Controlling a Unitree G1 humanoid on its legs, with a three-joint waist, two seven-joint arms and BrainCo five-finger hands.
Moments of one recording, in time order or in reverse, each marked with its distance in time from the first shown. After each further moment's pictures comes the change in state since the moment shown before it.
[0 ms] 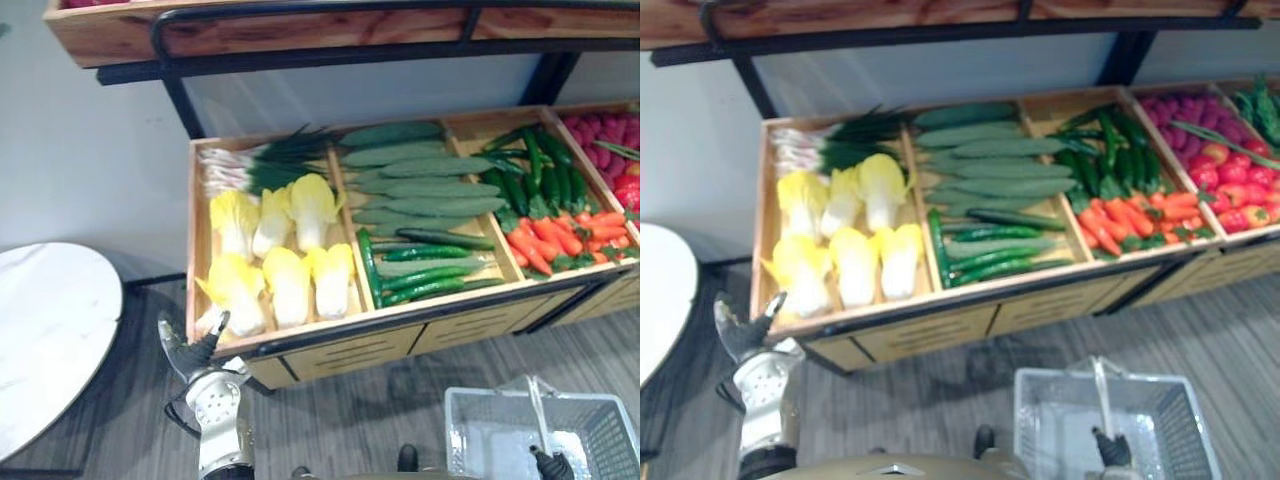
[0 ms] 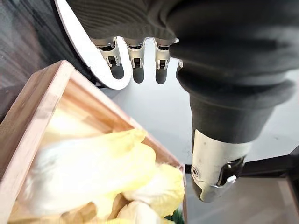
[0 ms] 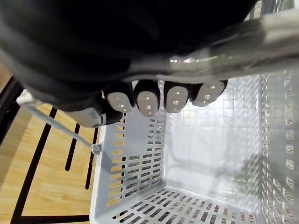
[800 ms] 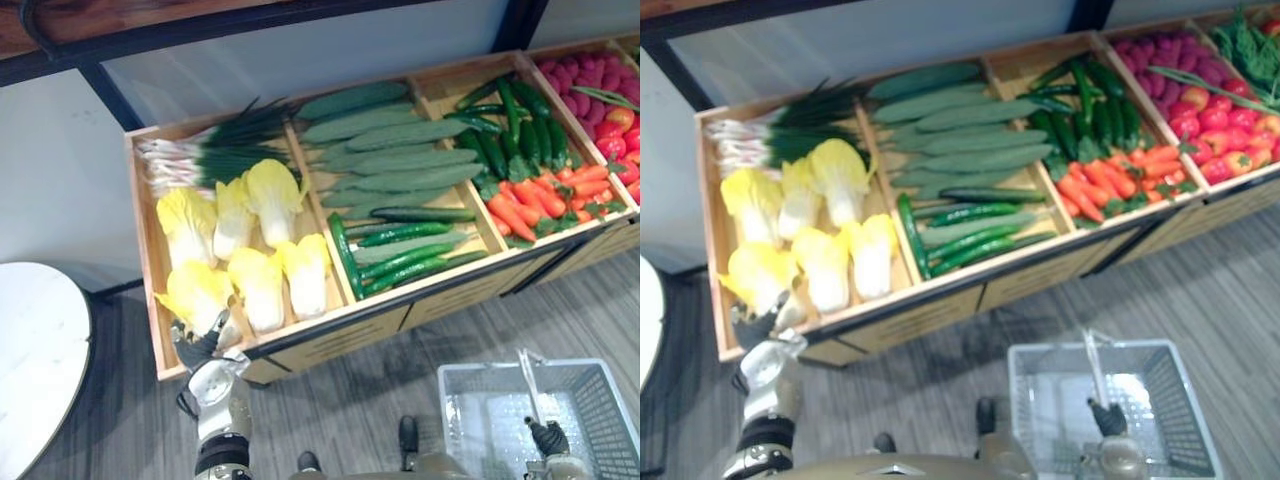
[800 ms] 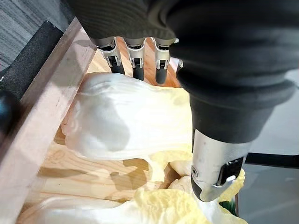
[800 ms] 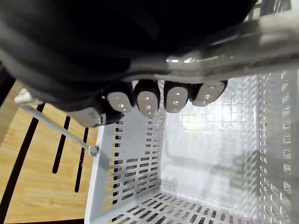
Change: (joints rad) left arm -0.178 0.082 0.062 0.299 -0.213 -0.020 -0.010; right arm -0.087 -0.051 0.056 0.003 -0.001 0.004 0.018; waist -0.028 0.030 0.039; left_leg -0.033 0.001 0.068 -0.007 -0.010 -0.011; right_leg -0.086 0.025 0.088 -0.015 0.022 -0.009
